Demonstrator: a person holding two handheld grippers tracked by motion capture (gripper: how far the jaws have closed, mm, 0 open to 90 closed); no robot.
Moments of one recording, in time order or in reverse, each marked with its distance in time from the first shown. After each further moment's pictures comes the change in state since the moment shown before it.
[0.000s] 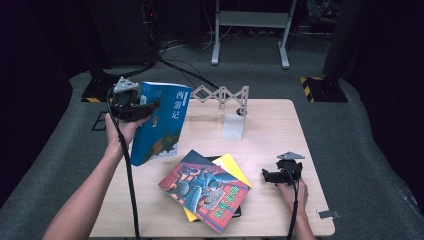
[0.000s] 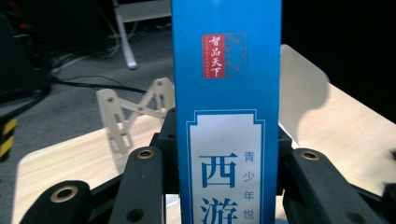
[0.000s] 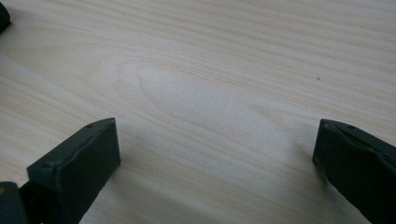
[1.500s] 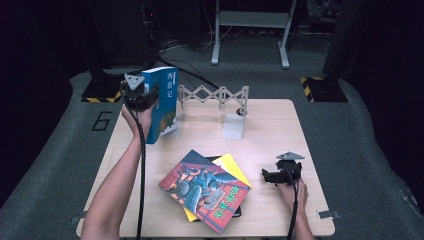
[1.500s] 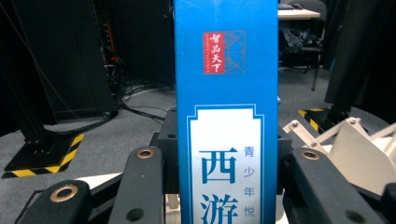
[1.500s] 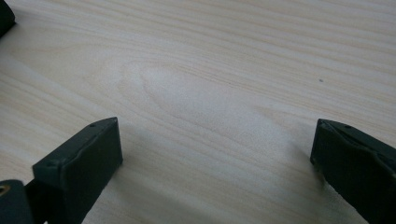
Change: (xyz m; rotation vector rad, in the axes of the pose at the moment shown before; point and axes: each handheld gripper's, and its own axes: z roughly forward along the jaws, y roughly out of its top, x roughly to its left) left arm 0.031 -0.021 0.093 -0.221 0.296 -0.093; right arm 0.001 0.000 0.000 -0.010 0.004 -0.006
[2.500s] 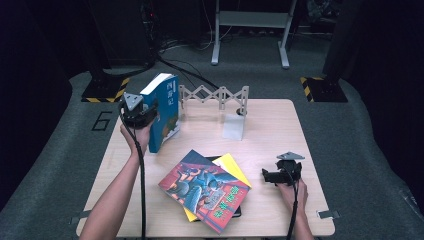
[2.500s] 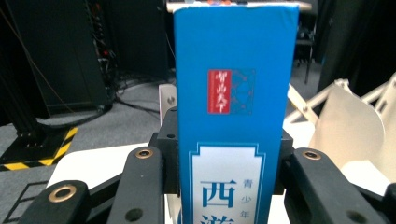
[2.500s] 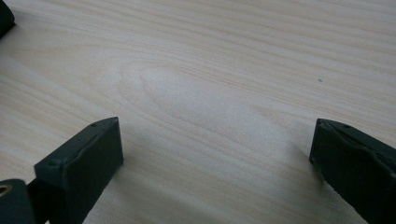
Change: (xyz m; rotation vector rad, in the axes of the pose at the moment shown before) left arm 0.006 -0.039 -0.033 0.051 -0.063 0.010; right arm 0.000 0.000 0.000 0.000 -0.001 -0.003
